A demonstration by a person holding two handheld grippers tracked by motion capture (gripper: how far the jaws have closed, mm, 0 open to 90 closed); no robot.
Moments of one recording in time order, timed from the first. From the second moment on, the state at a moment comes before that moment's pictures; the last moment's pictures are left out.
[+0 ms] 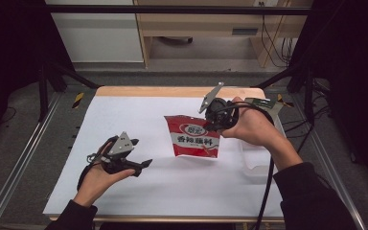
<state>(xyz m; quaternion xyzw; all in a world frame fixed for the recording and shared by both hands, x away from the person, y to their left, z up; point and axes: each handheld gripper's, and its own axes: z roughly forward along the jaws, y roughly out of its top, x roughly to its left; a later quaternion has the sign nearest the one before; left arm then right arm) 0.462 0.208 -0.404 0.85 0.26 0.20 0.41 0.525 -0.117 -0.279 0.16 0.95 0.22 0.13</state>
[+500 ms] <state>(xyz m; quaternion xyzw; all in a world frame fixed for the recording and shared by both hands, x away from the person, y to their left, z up) 0.453 0.246 -0.434 0.84 0.31 0.21 0.40 0.530 -0.139 -0.249 0.18 0.94 0.25 0.16</state>
